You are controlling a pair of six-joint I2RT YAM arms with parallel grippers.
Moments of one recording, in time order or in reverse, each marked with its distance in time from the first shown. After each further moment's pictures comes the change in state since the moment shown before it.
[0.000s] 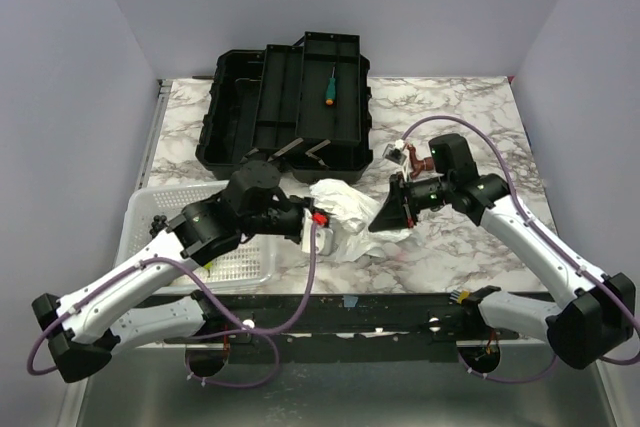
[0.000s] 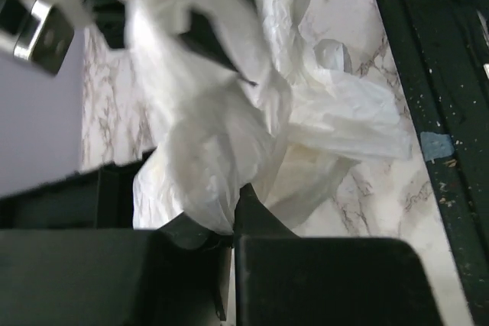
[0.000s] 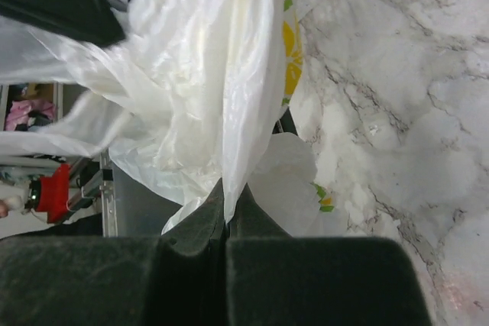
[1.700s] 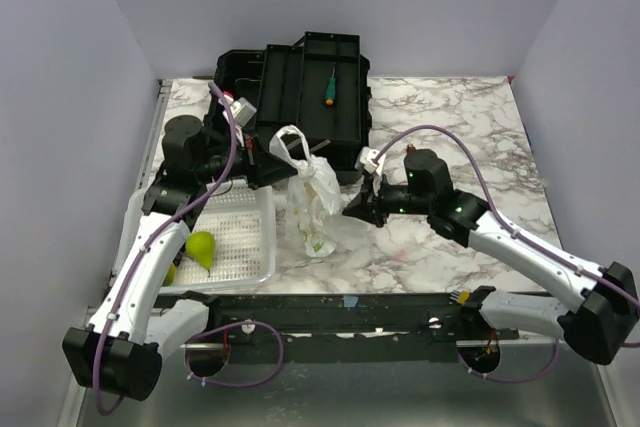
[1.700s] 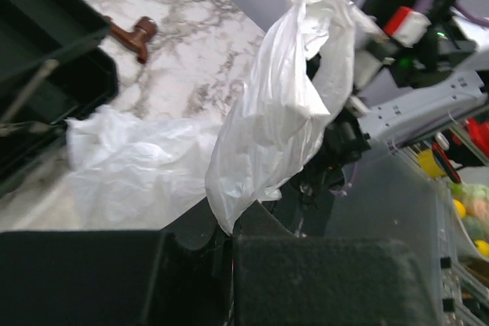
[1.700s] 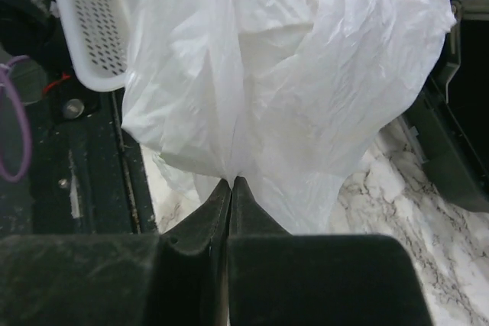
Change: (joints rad) left arm 0.703 0.007 -0.073 0.357 0.523 -1.324; right arm 0.279 0.029 -0.080 0.435 0.517 -0.229
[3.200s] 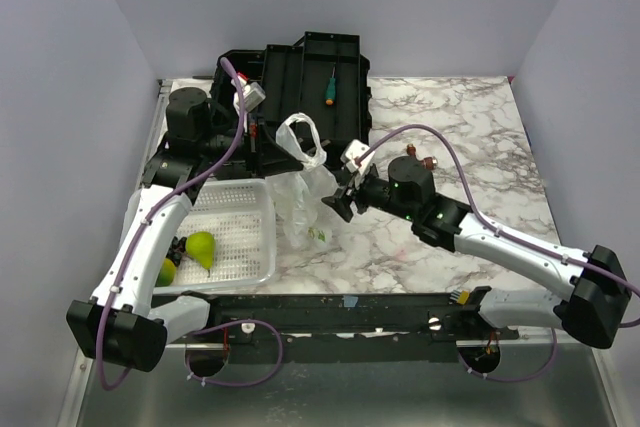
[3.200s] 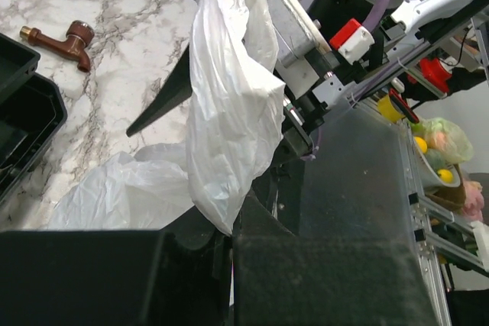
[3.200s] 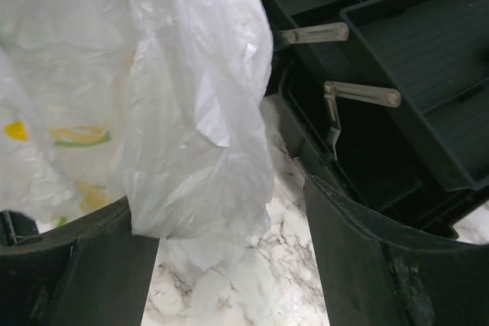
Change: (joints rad) left arm 0.034 0.175 0.236 -0.154 0.222 0.153; right arm 0.146 0.043 0.011 0.216 0.402 -0.038
